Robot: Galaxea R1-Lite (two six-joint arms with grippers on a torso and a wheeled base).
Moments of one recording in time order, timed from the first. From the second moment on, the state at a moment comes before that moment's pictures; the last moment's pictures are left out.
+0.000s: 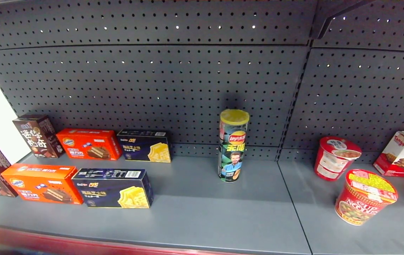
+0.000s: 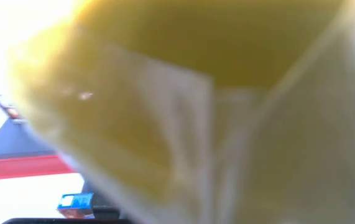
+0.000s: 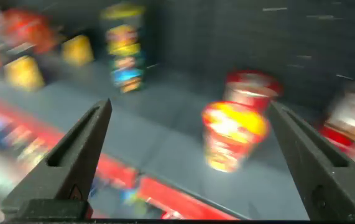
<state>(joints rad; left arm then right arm) -0.07 0.30 -0.55 0.29 -0.07 0.02 0.25 0.45 -0.60 0.15 0.17 -0.08</state>
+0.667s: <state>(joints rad) -0.07 0.31 -0.54 0.29 -0.07 0.02 0.52 0.94 -0.76 0.07 0.19 -0.08</state>
